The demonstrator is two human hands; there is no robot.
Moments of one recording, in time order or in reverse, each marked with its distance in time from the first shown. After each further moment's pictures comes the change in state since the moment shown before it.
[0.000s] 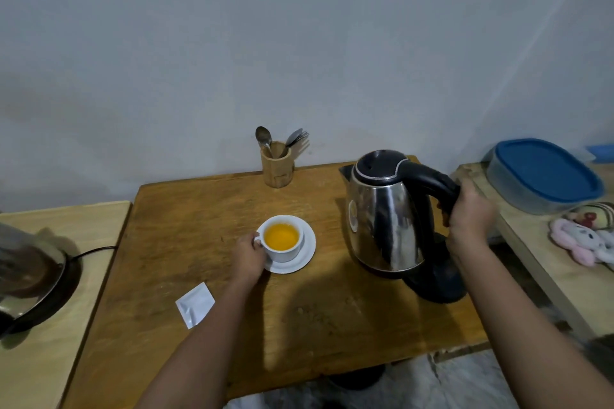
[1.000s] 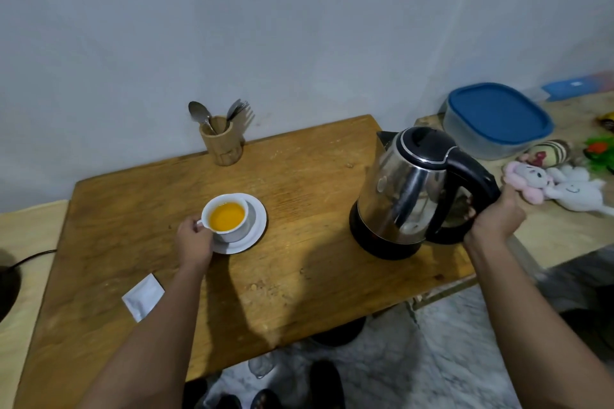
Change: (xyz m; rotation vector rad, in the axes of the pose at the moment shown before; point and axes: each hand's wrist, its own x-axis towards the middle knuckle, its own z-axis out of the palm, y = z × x) left_hand -0.003 0.002 0.022 -0.090 0.127 -0.054; right_hand 0.073 0.055 -0.108 0.546 0.272 0.055
